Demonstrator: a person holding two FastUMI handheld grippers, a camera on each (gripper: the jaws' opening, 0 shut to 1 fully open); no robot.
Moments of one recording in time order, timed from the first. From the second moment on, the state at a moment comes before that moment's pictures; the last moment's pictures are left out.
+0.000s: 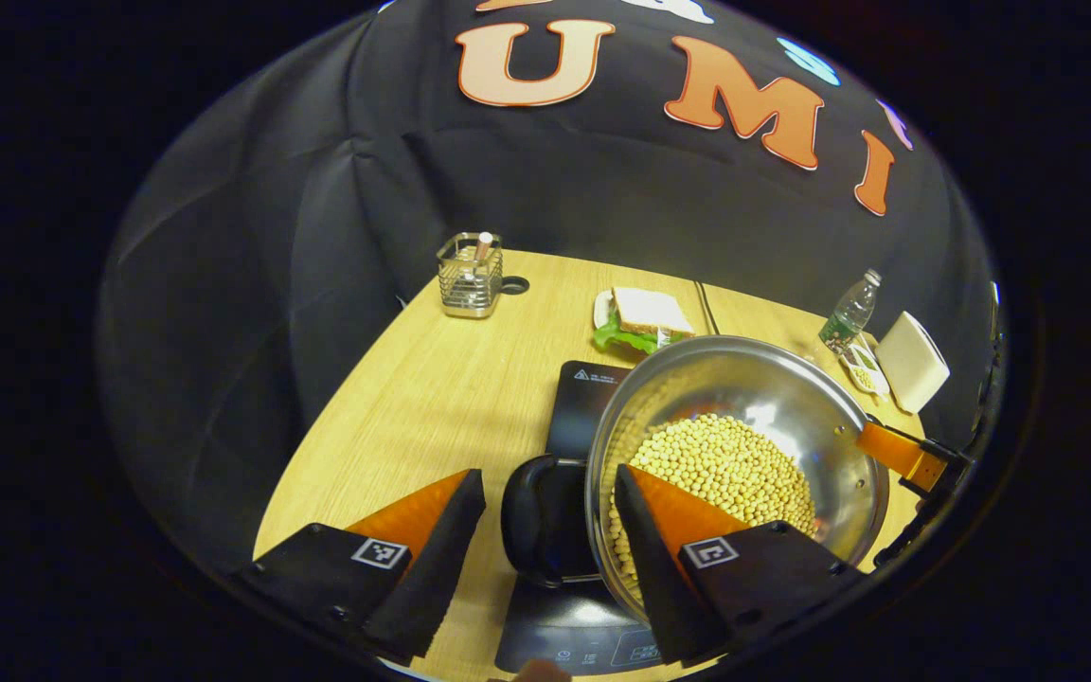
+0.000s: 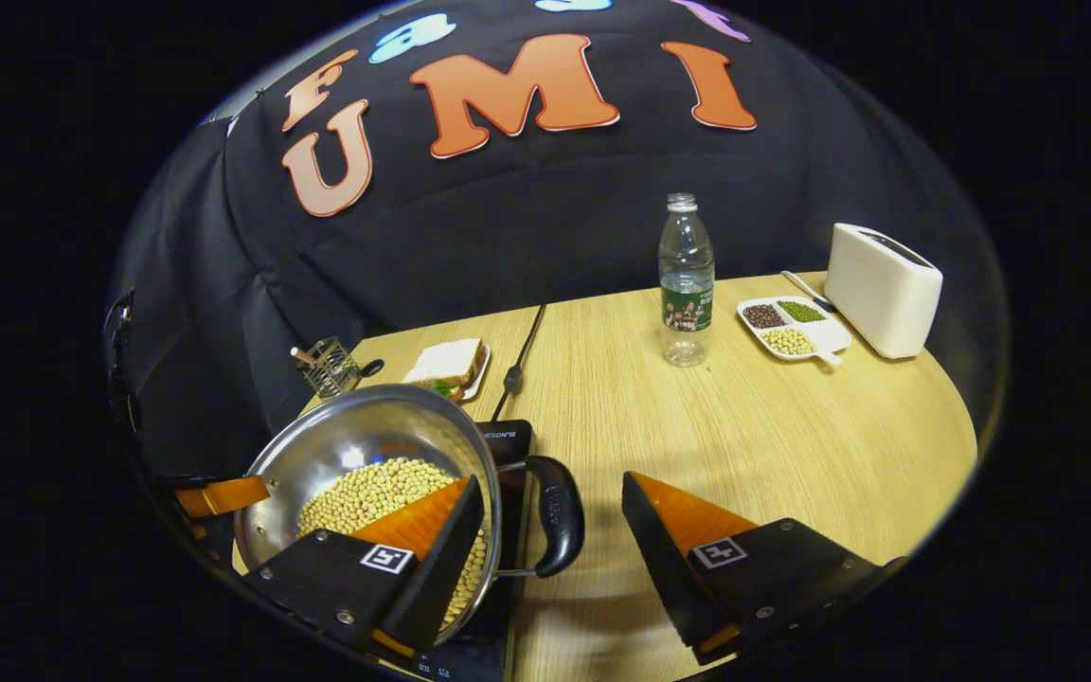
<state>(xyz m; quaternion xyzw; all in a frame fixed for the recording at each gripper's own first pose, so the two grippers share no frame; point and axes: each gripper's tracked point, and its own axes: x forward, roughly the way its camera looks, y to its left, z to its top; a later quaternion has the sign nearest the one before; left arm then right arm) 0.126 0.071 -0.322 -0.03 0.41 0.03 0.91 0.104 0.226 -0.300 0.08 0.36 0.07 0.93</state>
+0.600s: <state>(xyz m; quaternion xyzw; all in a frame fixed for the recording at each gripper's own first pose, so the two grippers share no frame) 0.134 0.050 -0.206 -0.03 0.29 0.04 0.96 0.102 0.191 -0.226 0.11 0.31 0.08 0.94</state>
